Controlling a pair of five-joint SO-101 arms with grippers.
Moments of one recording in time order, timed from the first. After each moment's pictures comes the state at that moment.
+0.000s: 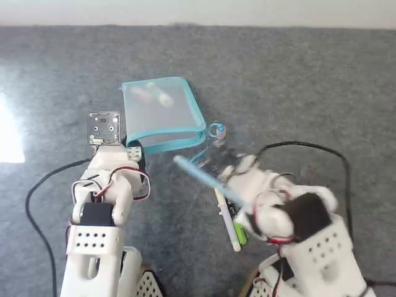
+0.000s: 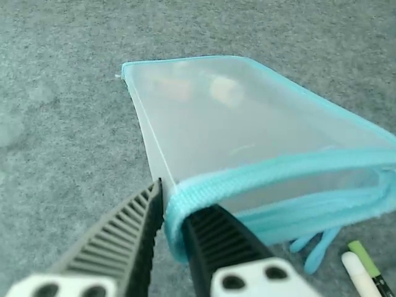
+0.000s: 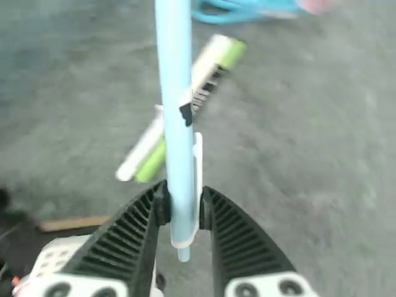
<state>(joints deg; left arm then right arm) -4.4 -64.1 75.4 38.5 6.9 -35.9 -53.5 33.1 99.5 27.2</state>
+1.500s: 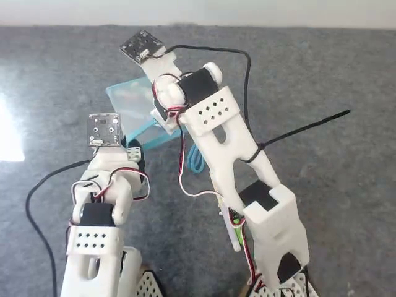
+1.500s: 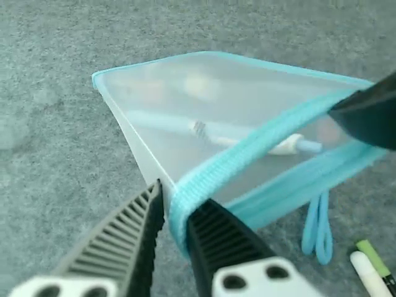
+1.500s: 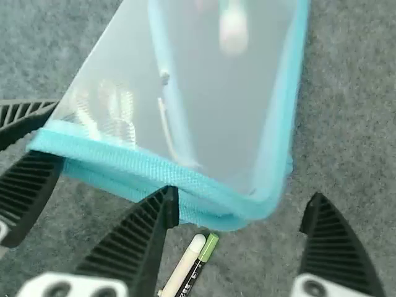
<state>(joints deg) -4.6 -64.1 76.0 38.1 6.8 -40.3 28.6 -56.4 100.7 10.9</state>
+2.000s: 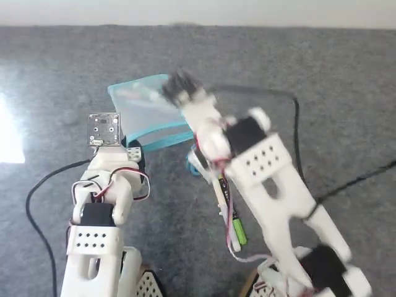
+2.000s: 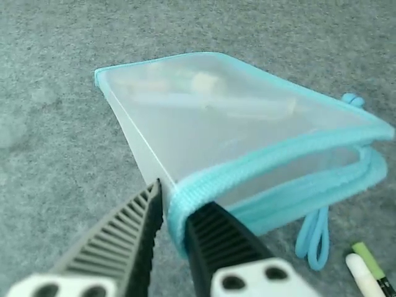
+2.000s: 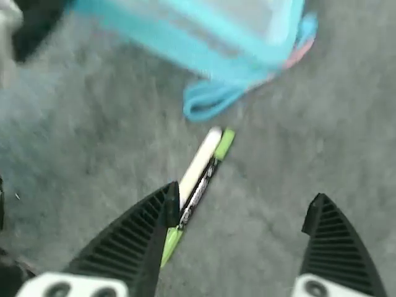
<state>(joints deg) -4.6 -64.1 76.1 37.7 6.6 -37.2 -18.4 13.9 86.9 10.9</state>
